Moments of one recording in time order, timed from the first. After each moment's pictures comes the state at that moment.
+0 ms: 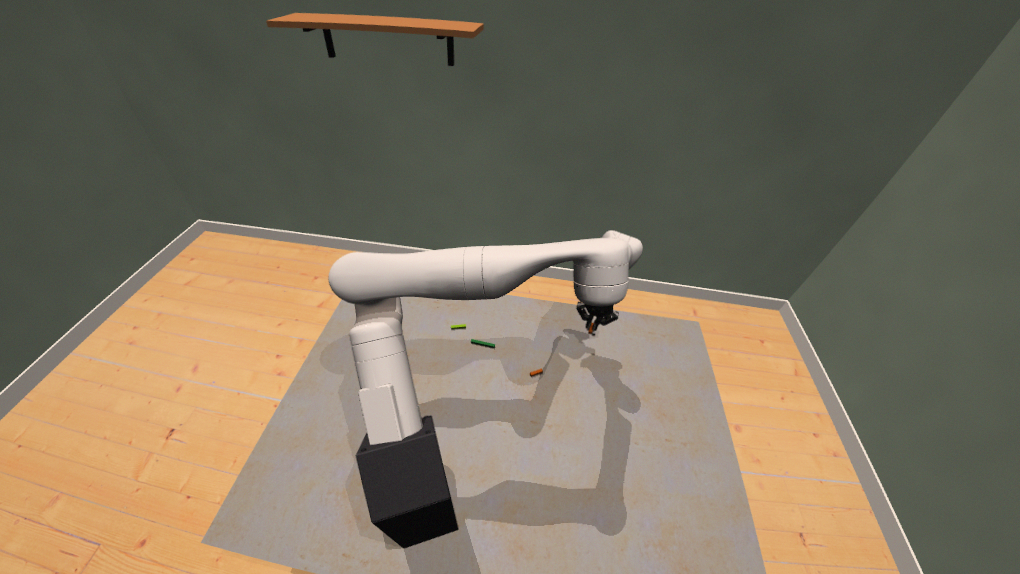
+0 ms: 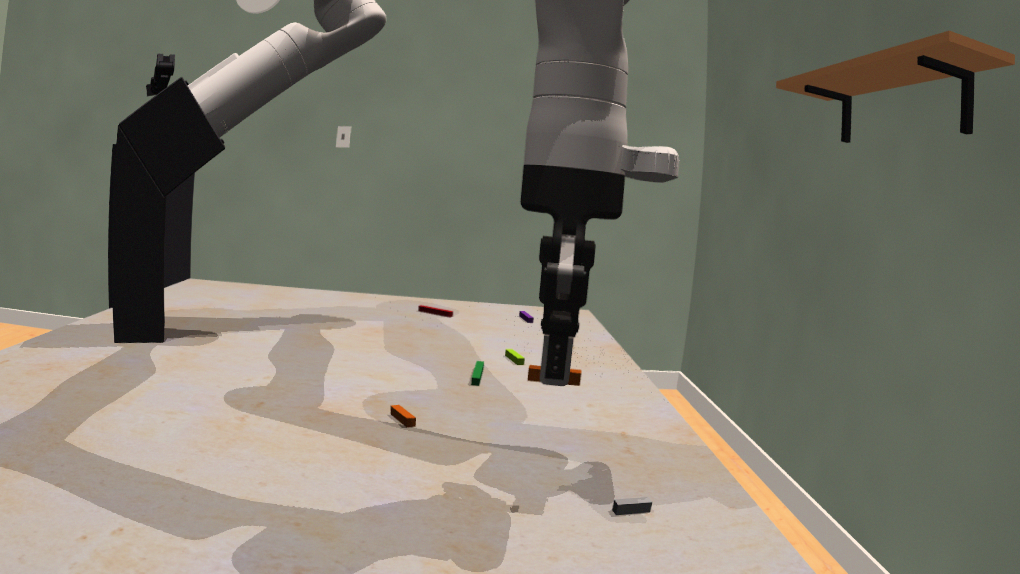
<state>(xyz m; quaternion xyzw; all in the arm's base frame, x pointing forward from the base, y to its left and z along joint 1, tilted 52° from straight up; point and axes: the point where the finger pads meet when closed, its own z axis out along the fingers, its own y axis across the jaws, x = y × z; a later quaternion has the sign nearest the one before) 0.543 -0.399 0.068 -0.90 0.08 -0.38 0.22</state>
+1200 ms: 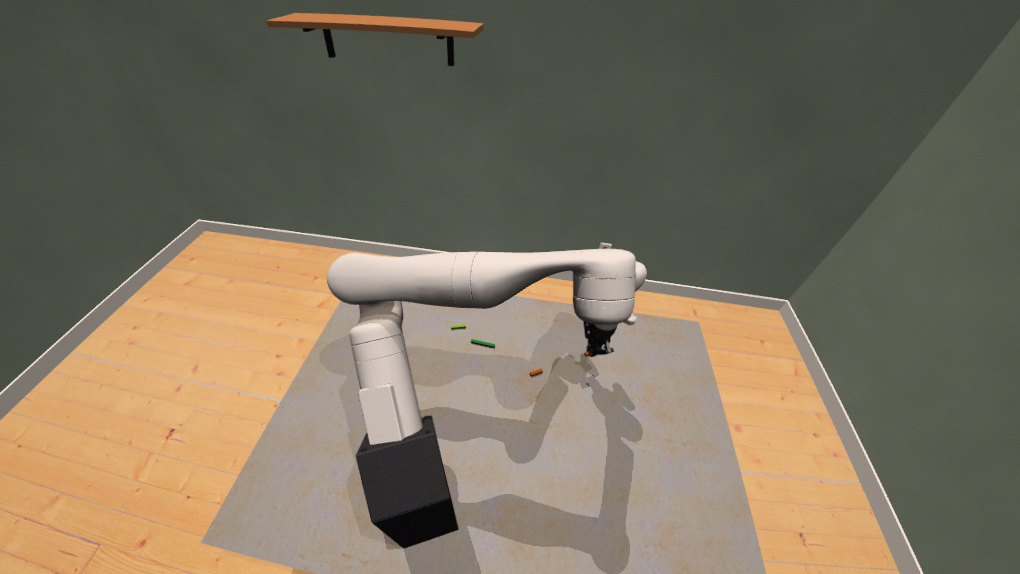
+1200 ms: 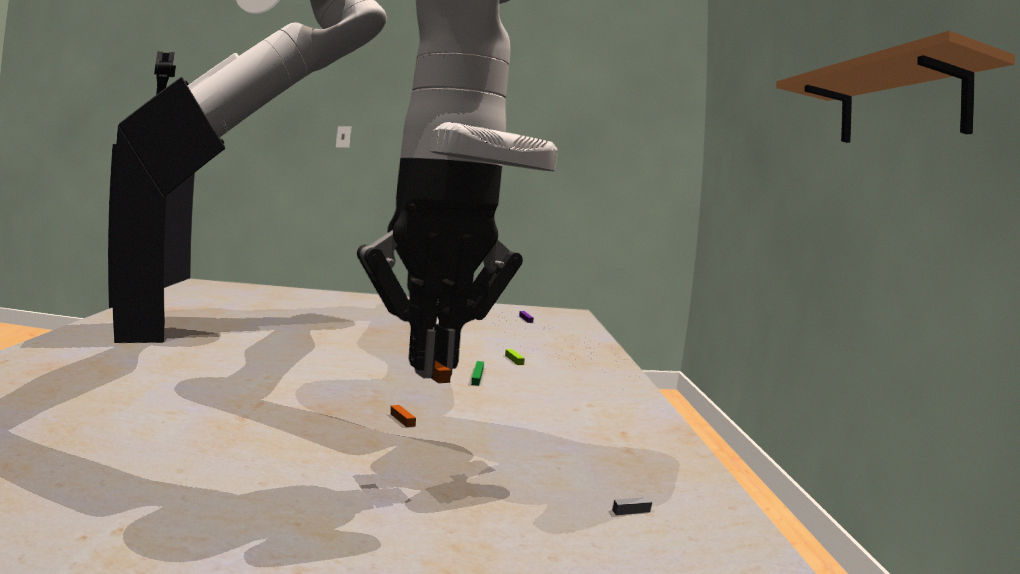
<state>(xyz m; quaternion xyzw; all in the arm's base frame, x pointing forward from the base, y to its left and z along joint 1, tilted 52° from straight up) 0.481 -0.381 0.003 -0.77 0.47 -0.24 0.36</state>
